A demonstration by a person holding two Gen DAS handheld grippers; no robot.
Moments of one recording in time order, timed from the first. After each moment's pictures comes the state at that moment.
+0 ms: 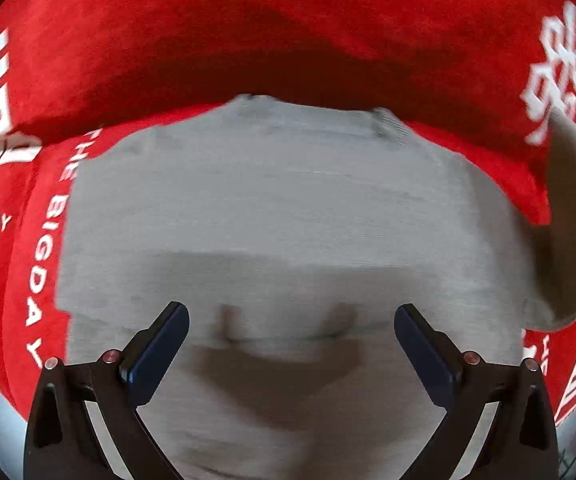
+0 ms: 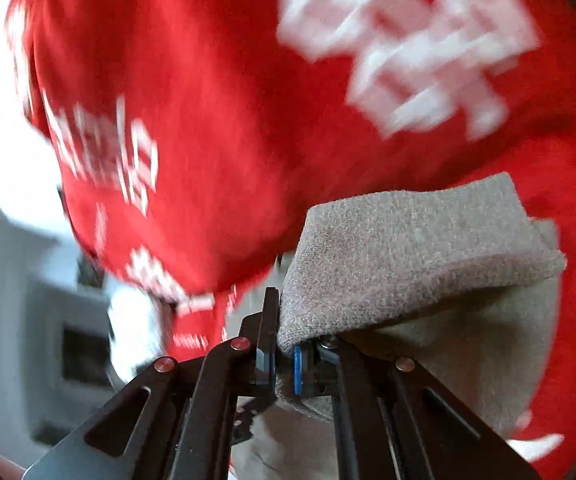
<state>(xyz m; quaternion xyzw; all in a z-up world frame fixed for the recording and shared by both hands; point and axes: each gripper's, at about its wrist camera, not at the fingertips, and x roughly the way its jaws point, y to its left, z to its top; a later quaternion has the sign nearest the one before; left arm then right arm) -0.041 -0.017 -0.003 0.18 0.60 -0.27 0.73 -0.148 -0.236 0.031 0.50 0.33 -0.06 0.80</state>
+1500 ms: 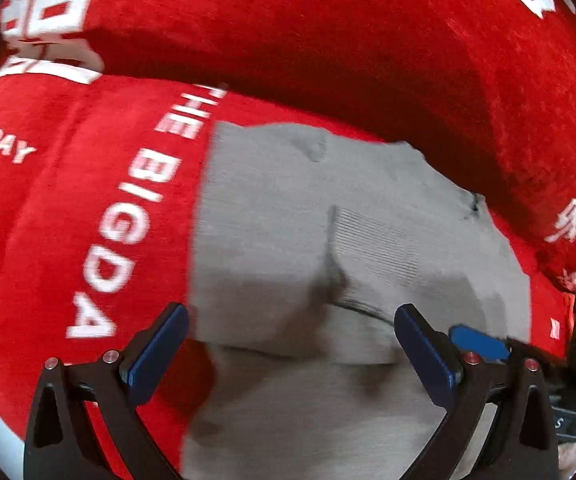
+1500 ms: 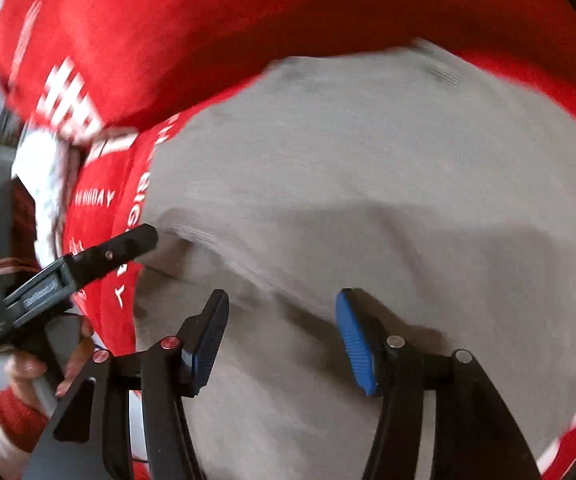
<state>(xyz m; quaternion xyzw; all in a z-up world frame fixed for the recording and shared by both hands) 0.059 0.098 -0.027 0.04 0.63 -0.27 0.72 -0.084 -0.096 -0.048 0.39 0.56 -0.08 0.73</state>
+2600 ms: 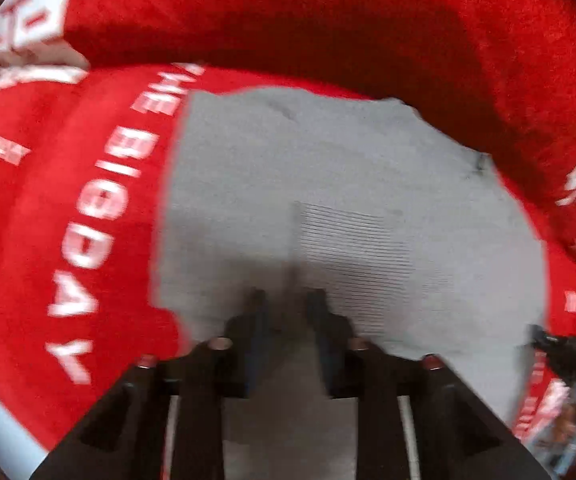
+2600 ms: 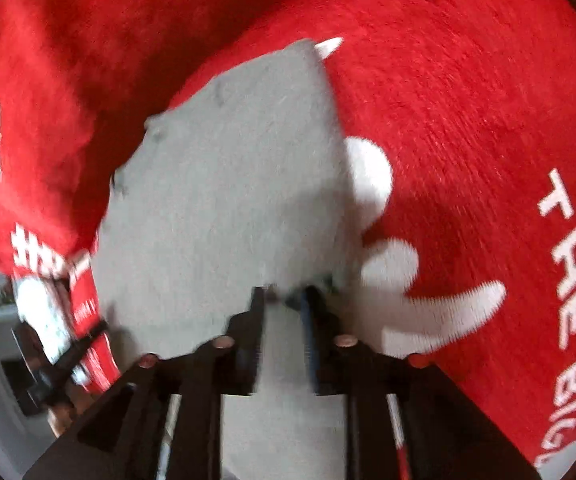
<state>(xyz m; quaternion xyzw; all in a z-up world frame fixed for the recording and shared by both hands) 0.033 0.089 -0.030 0.10 0.63 -0.25 0.73 -0.237 -0.198 -0.060 0.51 0.50 -0.21 0.67</state>
